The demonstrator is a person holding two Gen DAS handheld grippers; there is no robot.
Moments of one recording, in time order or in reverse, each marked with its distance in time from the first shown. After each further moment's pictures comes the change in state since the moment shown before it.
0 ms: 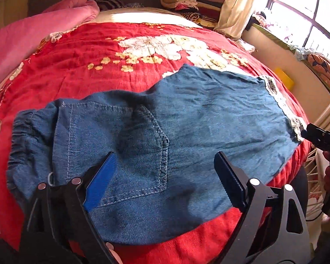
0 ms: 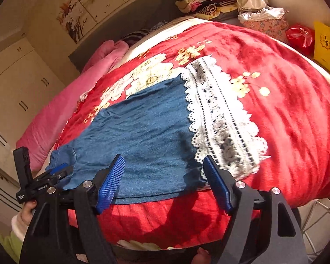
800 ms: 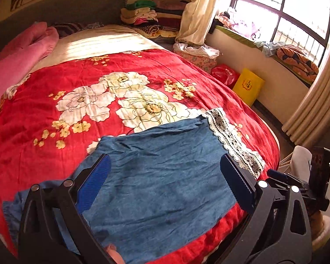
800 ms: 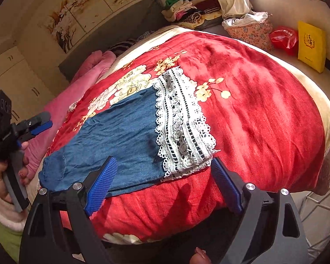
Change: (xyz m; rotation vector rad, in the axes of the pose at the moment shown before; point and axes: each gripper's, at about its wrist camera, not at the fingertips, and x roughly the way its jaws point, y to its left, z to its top) left arm 0.007 -0.116 0.100 0.166 -0.035 -0.161; right arm -0.023 -0.025 -0.011 0.035 -0.047 -0.061
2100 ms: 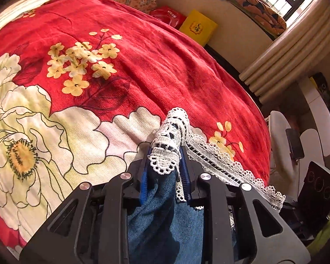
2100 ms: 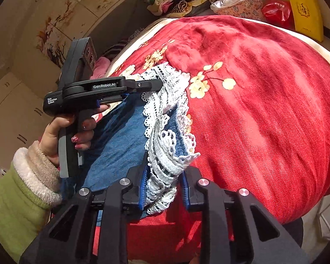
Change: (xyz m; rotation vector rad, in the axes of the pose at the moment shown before) left arm 0.225 -0.060 0.069 0.182 0.376 -0.424; right arm 0.043 -0.021 0.017 0.158 0.024 0.069
